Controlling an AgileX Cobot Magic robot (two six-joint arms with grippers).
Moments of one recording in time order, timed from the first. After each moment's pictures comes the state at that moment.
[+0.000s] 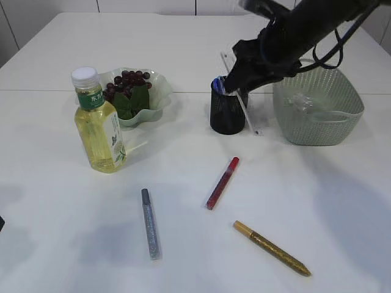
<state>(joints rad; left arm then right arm) -0.18 1.17 -0.76 -0.22 0.99 0.00 0.17 2.08 -1.84 0.62 1.13 -0.51</state>
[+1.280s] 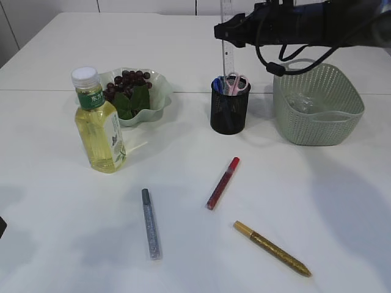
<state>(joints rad) -0.18 1.17 -0.76 -0.25 1.01 0.00 0.12 2.22 -1.84 1.55 0.58 -1.64</state>
